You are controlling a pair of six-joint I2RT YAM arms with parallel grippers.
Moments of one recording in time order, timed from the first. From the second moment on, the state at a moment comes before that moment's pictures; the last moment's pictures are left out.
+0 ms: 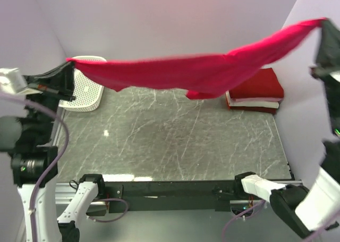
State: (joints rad) left arm -0.01 0.73 1.39 -0.20 0.18 -0.40; right arm 0.24 1.17 2.30 -0.59 -0.04 -0.59
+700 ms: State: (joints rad) left arm -0.01 0.73 1.40 -0.24 0.21 -0.41; right arm 0.24 1.16 2.16 -0.59 -0.02 -0.57
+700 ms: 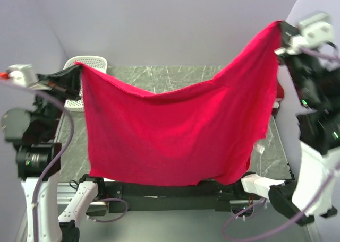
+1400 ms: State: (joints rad) left arm -0.01 1.12 1.52 -0.19 0.14 -0.41; right arm 0.23 1.67 2.38 -0.59 -0.01 -0.59
